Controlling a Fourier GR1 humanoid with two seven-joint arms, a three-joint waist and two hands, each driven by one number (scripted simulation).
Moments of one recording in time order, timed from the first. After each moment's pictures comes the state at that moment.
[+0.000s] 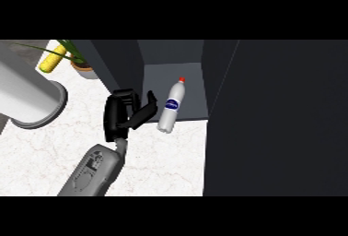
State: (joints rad) left arm -0.38 0.09 -0.31 -1.27 0.14 0.65 -0.07; right arm 0.50 -0.07 0.31 -2.07 -0.26 0.23 -0.17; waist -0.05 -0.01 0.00
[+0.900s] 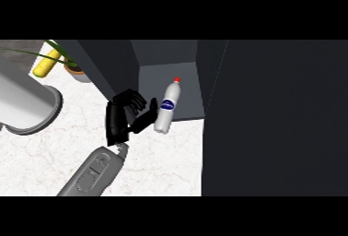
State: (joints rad) left arm -0.40 0.16 -0.44 -1.20 -0.07 0.86 -0.09; right arm 0.49 -0.07 0.32 -2.05 -0.25 0.24 -0.18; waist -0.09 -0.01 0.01
